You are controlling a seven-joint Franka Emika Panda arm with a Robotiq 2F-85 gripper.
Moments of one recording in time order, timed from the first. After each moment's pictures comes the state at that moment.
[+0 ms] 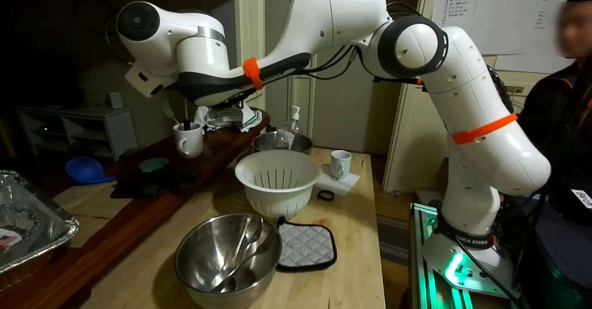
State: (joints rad) arm 0.26 0.62 0.16 -1.16 -1.22 1.87 -1.47
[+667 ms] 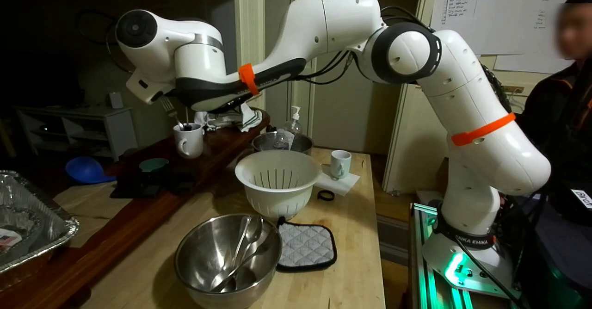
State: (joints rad) arm 0.26 0.66 0.14 -1.12 -1.18 1.87 -1.51
